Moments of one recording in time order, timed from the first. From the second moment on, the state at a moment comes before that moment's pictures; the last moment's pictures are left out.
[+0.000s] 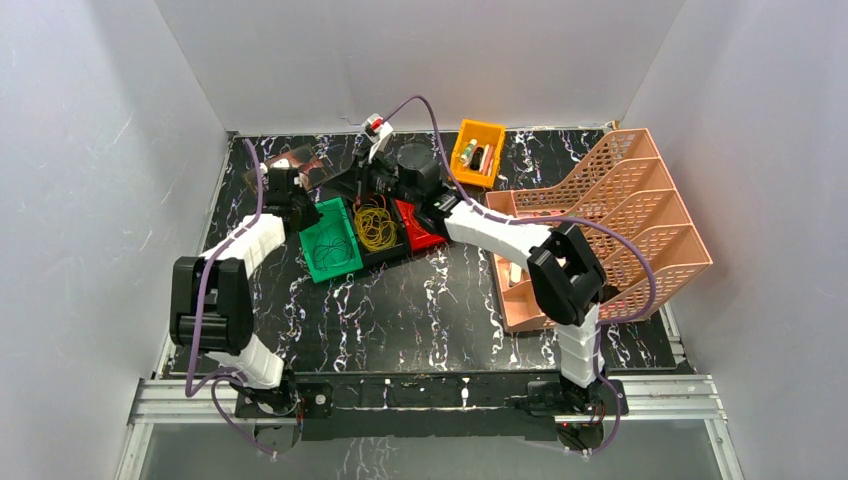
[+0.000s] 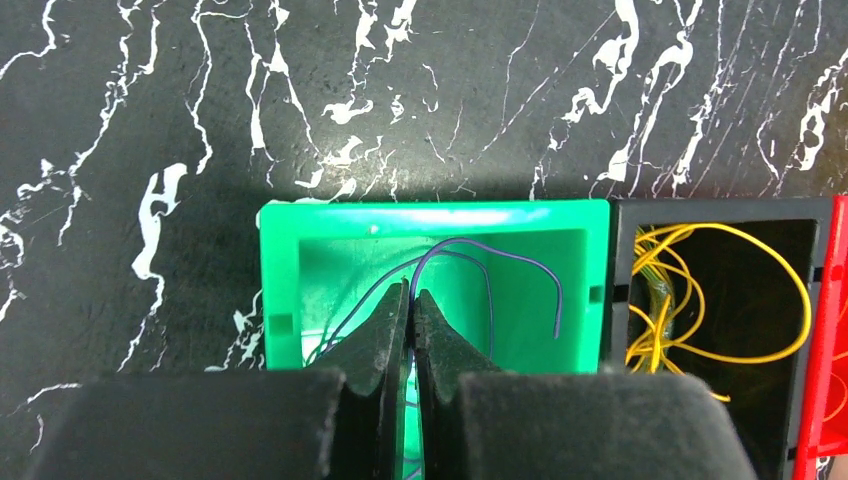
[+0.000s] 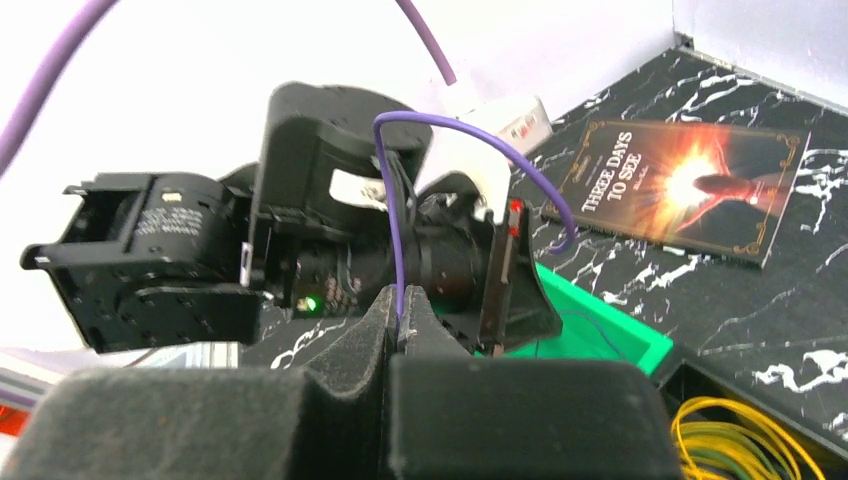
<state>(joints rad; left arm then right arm) -0.08 1.57 1.00 -0.21 -0.10 -0.49 0.86 1.95 1.56 0.45 -0.39 0.47</state>
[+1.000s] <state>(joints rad) -0.05 0.98 0.87 -0.49 -0.19 -0.45 0.84 2.34 1.99 0.35 -0.41 0.46</state>
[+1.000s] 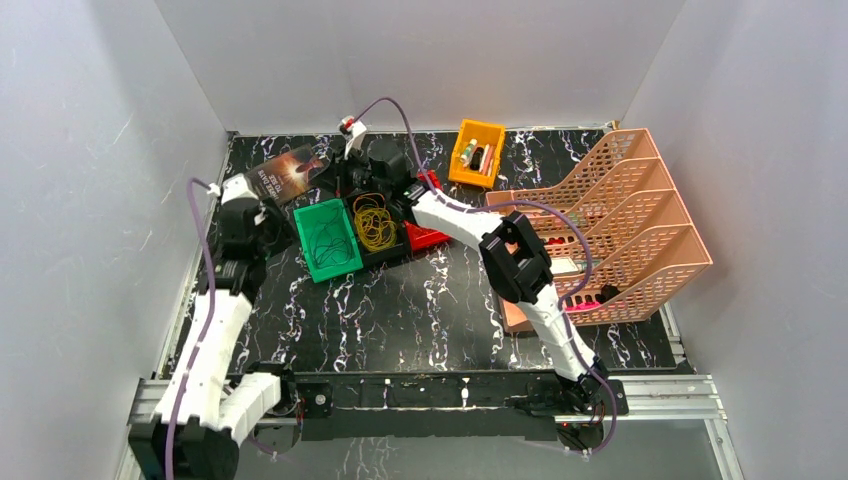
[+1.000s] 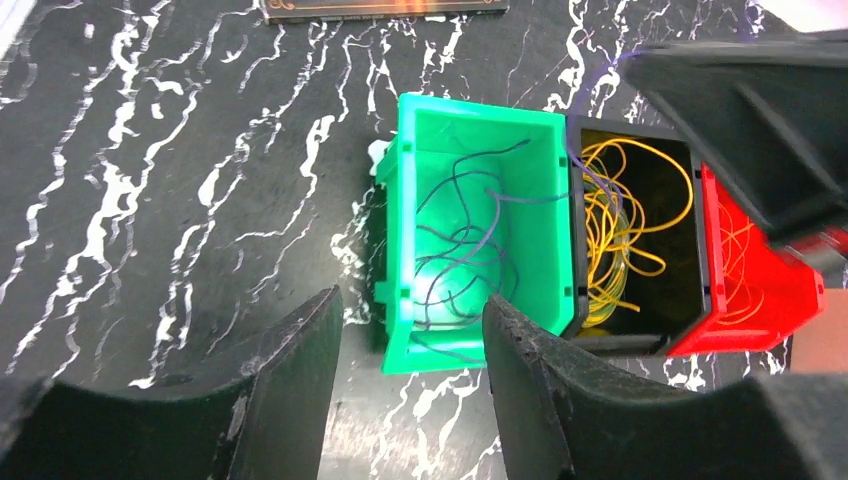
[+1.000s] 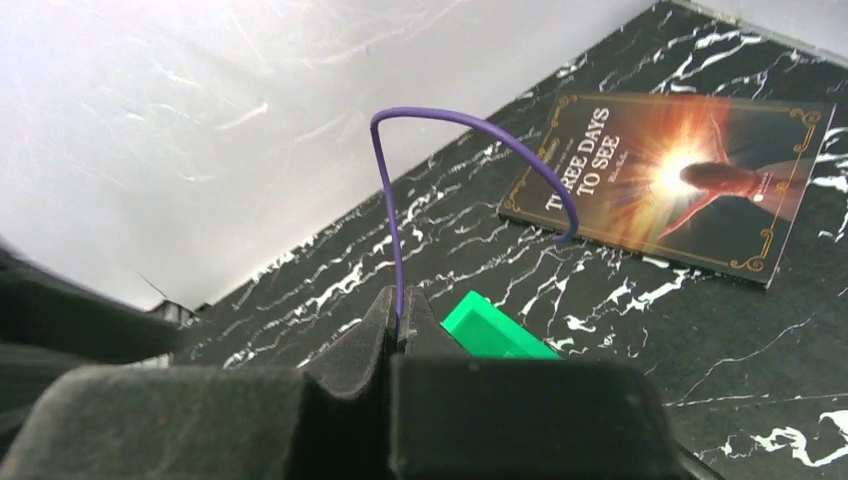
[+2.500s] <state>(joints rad) -0.05 0.71 0.77 -0.59 -0.27 -0.34 1.01 2.47 2.07 -0.17 -0.12 0.15</state>
